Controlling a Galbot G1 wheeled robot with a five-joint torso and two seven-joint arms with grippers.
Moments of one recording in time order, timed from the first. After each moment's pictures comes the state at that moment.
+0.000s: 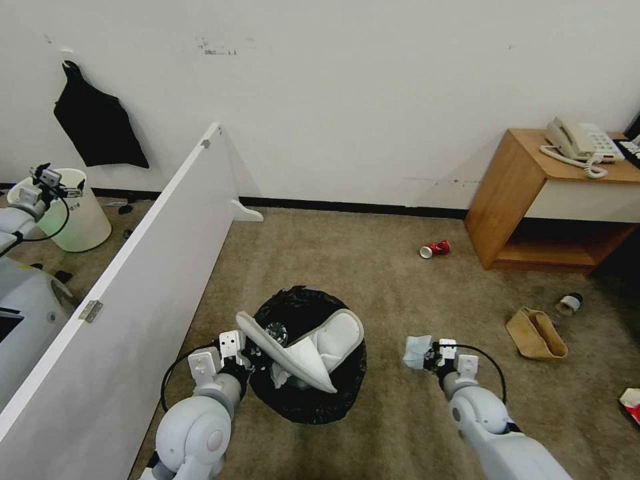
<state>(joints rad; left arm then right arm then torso) 1.40 -1.25 -0.32 -2.12 -0.75 0.61 -0.47 -1.20 1.08 0.29 1.52 0.63 -0.29 0.26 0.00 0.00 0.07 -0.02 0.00</state>
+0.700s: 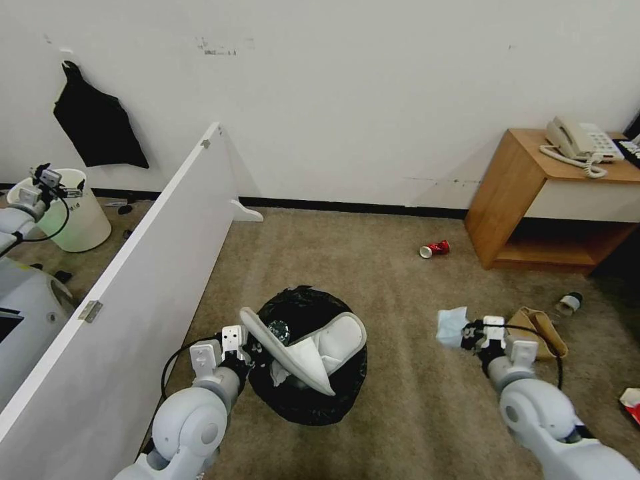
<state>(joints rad) 1.35 -1.16 -0.27 -2.10 -0.81 0.62 -0.49 -1.38 0.90 0.49 1.89 0.74 -0.32 0.30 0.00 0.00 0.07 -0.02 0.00</state>
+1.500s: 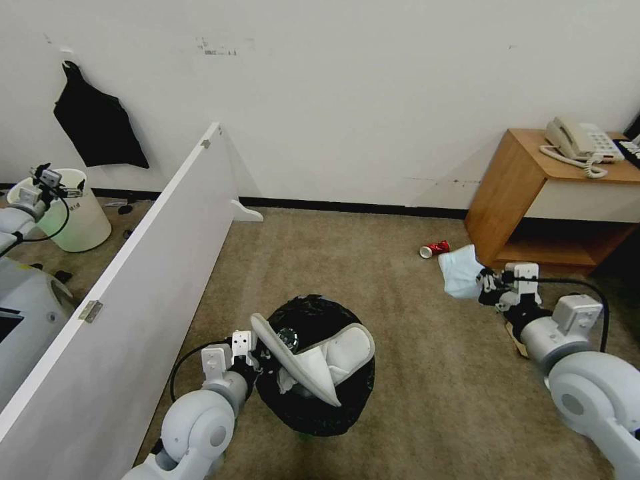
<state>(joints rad) 1.34 -1.18 -0.22 -2.08 -0.77 0.64 -0.46 -1.44 0.73 0.65 2.23 0.89 -0.31 0.27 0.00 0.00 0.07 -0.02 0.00</state>
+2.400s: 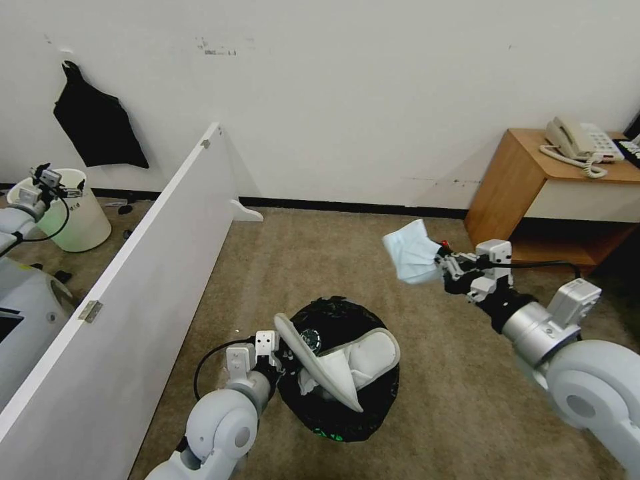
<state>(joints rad) 1.31 -1.25 -0.16 -2.09 -0.71 0.67 -0.44 -1.36 0.69 0.54 2.33 0.94 -0.25 0.06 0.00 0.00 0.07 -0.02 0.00</state>
